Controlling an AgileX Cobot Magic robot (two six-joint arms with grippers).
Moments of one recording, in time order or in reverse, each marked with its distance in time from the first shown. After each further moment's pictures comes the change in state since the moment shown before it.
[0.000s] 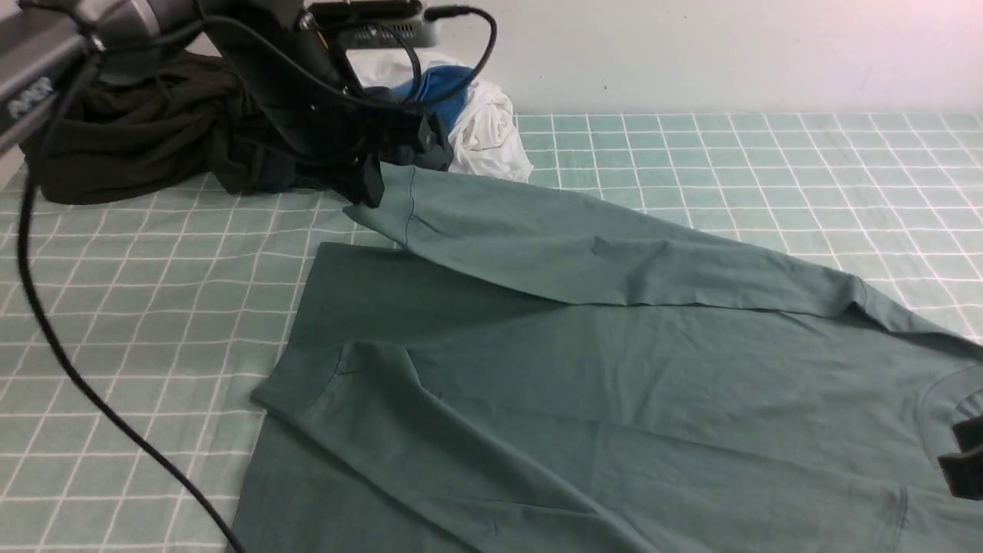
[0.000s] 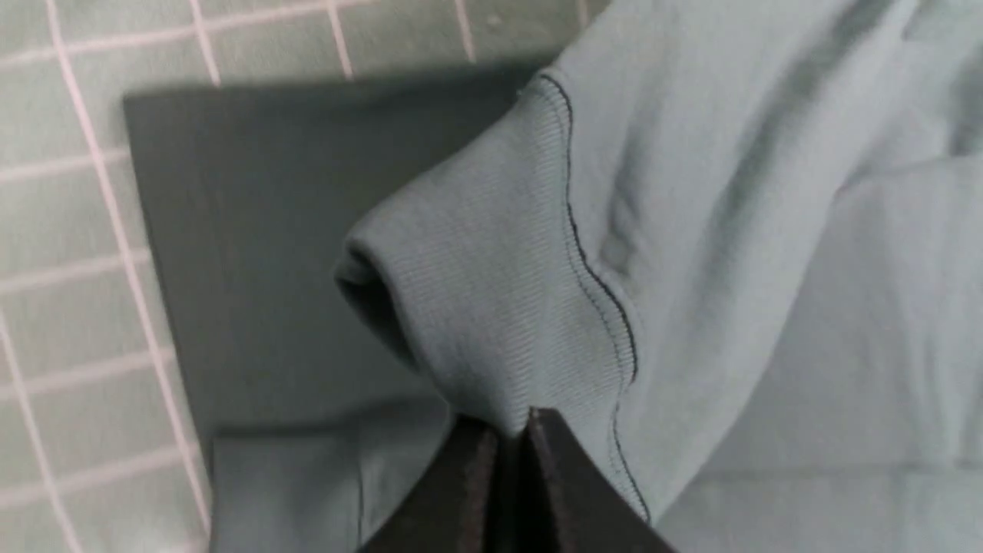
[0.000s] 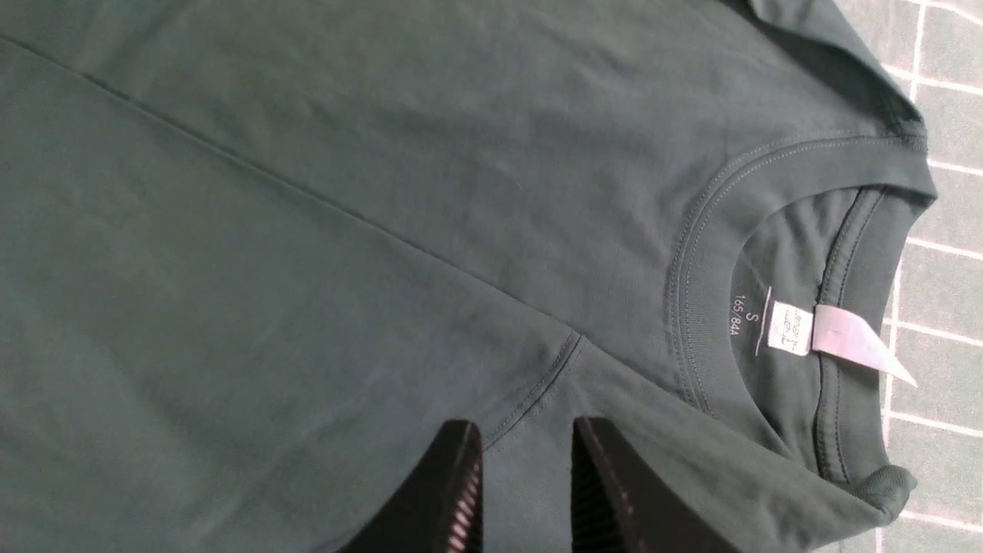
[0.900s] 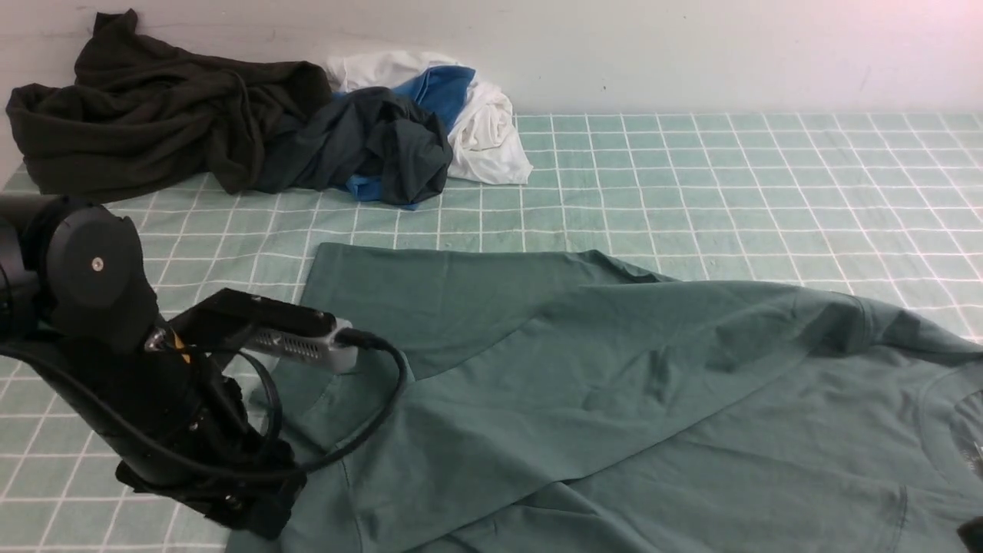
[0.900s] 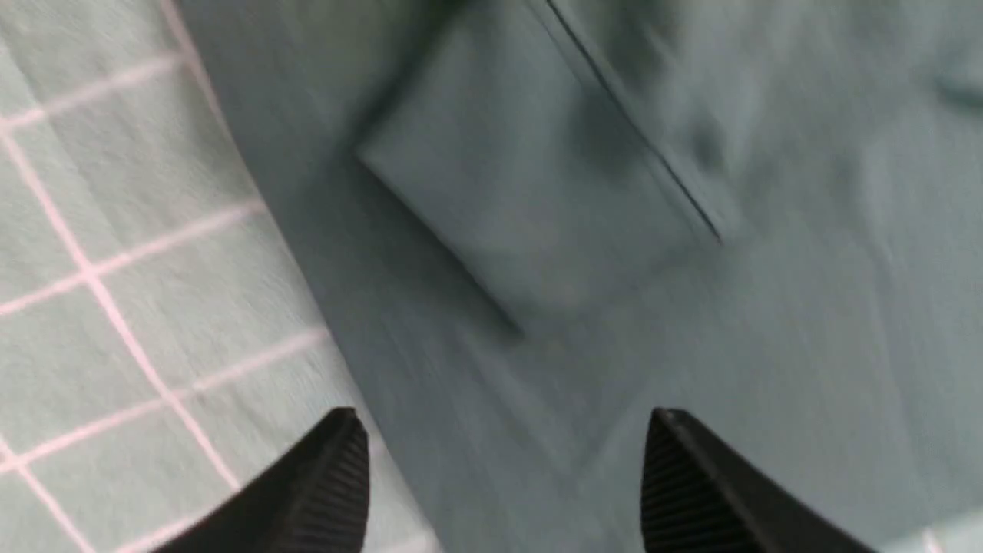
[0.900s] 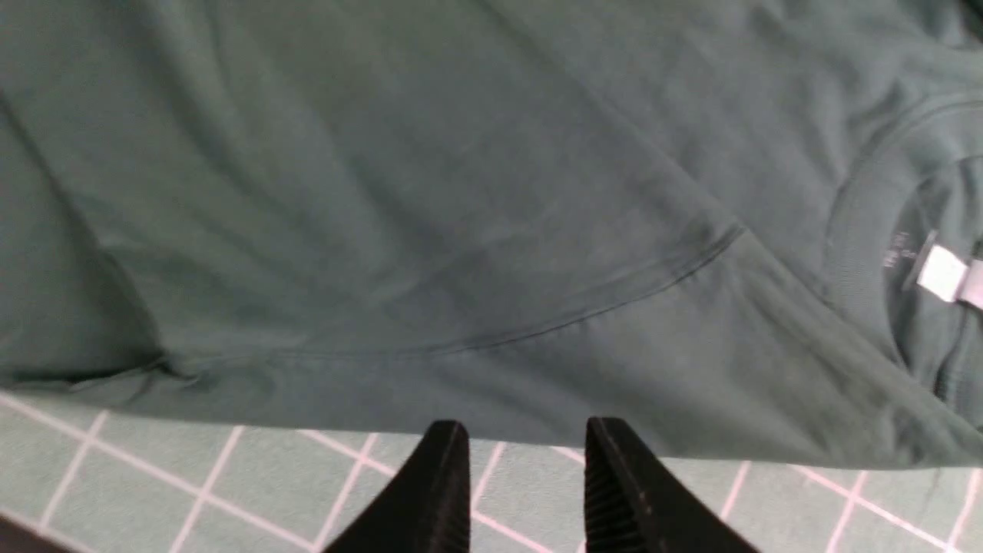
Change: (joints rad) right arm 0.160 -0.122 -0.053 0.172 0.279 -0.214; left arm -0.062 -0.532 0.993 -0.008 -0.133 0.288
